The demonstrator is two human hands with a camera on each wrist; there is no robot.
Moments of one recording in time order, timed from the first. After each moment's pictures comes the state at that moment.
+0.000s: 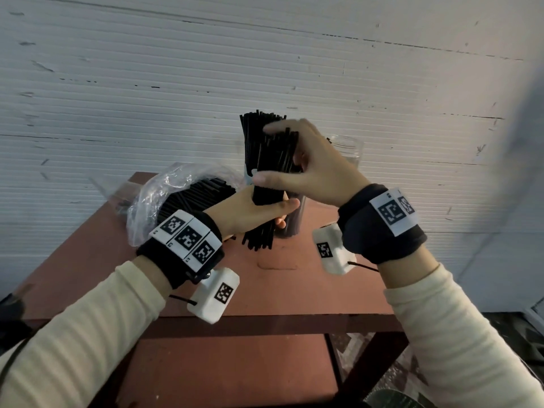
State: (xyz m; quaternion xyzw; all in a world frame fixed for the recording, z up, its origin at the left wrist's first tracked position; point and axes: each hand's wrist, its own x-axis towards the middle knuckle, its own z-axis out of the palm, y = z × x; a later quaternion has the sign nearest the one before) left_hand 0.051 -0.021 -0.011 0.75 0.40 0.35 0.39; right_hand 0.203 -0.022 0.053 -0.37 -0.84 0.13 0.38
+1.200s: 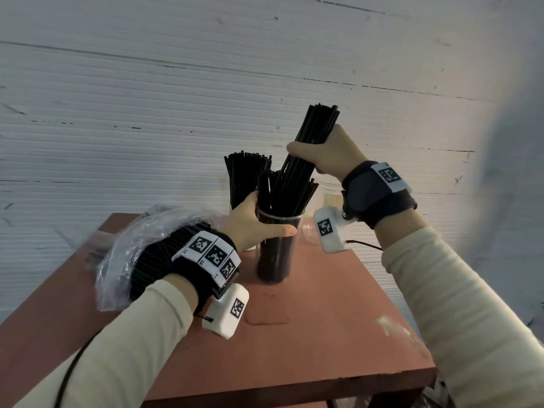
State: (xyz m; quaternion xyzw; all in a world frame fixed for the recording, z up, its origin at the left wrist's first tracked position) left_hand 0.068 0.066 -0.014 0.68 0.48 0.43 0.36; right_hand 0.231 0.069 0.111 -0.48 -0.74 0.18 0.44
